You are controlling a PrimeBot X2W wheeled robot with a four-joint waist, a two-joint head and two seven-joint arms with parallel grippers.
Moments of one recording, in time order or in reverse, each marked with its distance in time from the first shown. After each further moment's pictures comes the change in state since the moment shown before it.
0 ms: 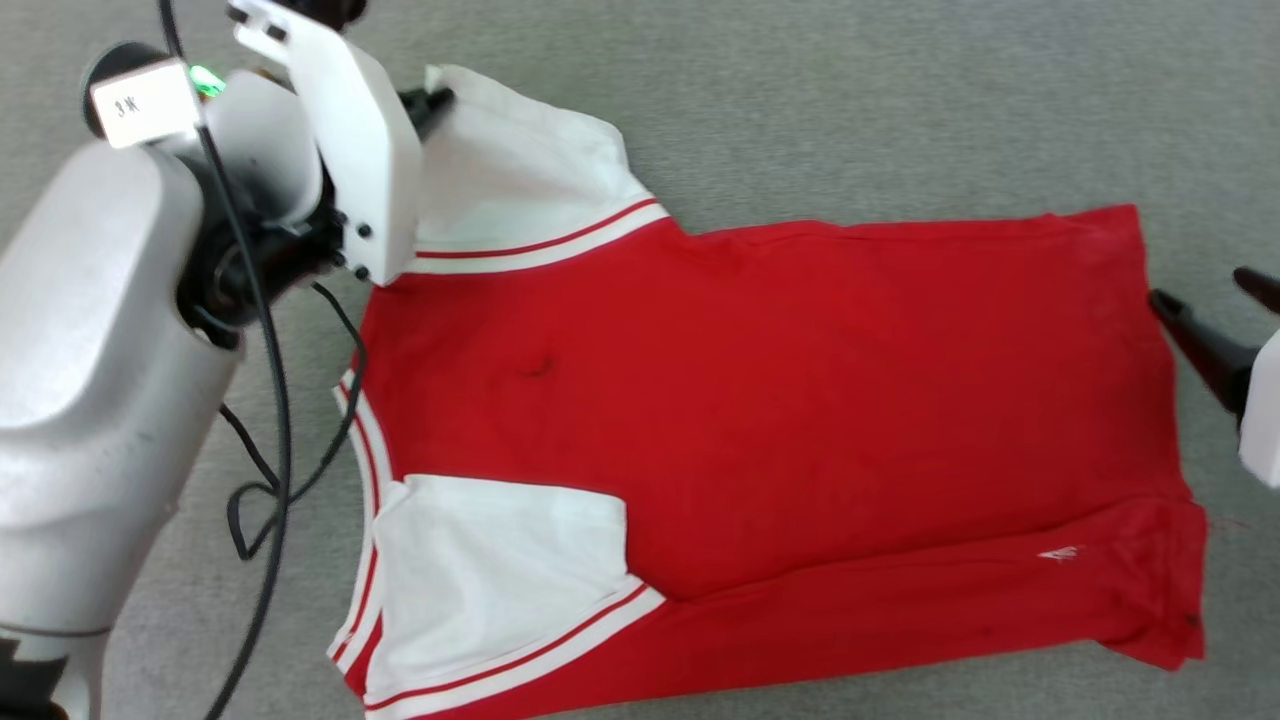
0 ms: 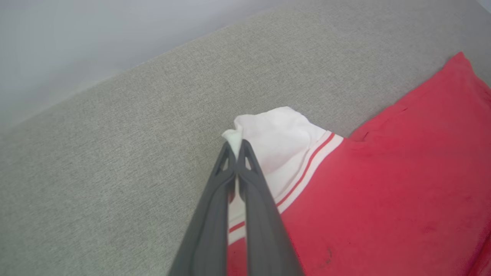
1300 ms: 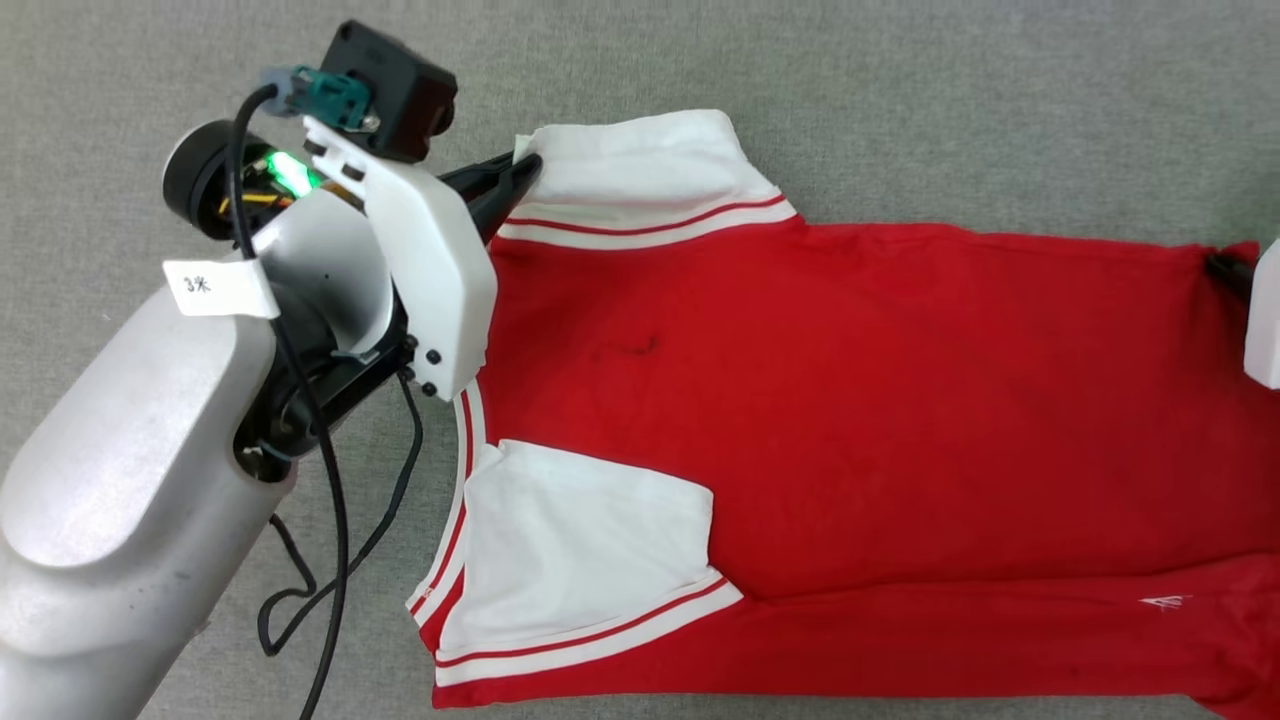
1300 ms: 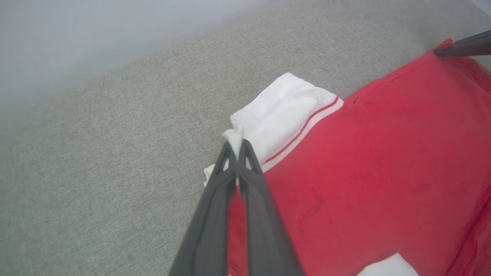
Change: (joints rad) left arm 0.175 0.028 -0.034 -0.329 0.041 0.077 -0.086; right arm -0.284 -0.066 0.129 0.490 0.015 0.000 -0.019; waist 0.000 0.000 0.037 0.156
